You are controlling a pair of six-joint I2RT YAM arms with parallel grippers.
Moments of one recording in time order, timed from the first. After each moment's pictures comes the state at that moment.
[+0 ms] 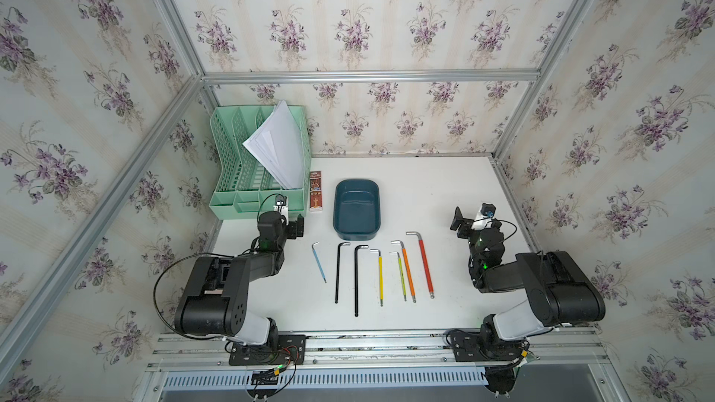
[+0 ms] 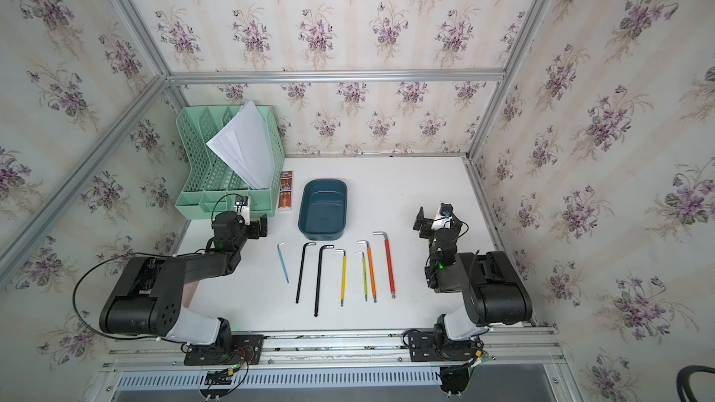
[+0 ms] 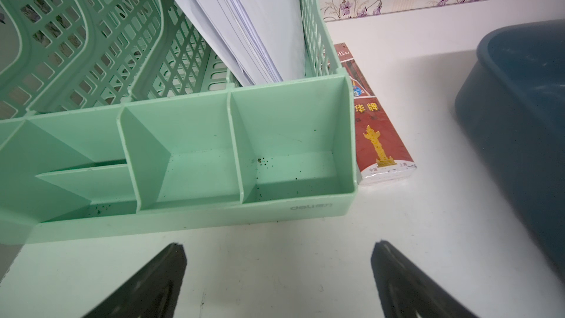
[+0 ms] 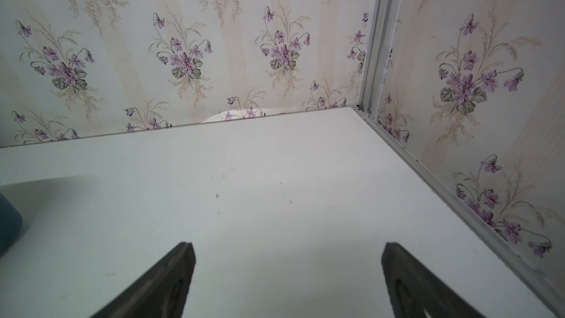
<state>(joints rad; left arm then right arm) -0.01 1.50 0.44 0.61 -0.07 0.10 0.07 1.54 0.21 1.20 0.19 0.07</state>
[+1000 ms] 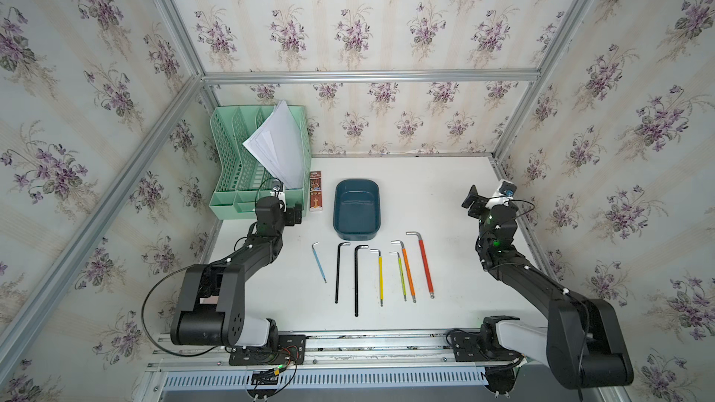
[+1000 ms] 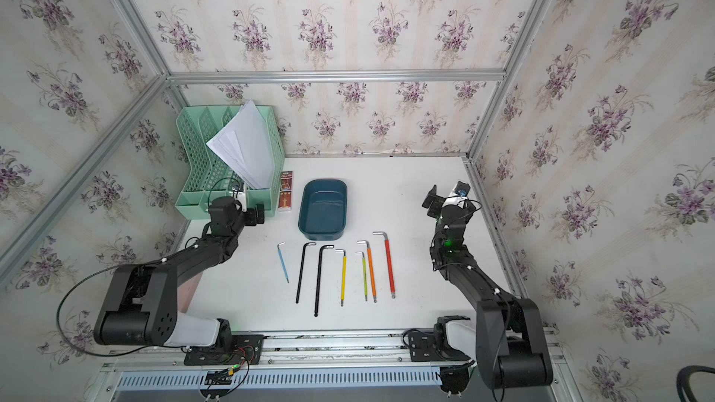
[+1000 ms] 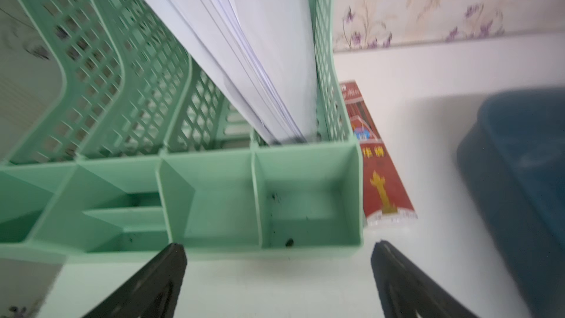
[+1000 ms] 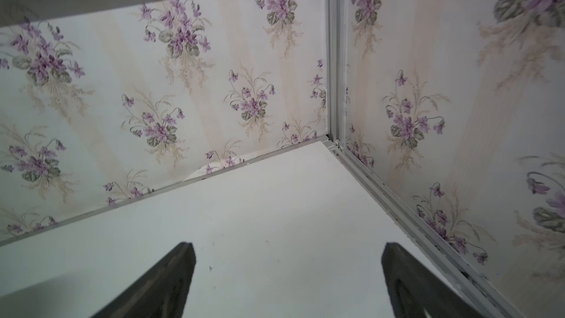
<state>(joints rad) -0.01 1.40 0.65 0.33 -0.13 0.05 0.07 1.14 0.48 0.54 0.37 0.22</state>
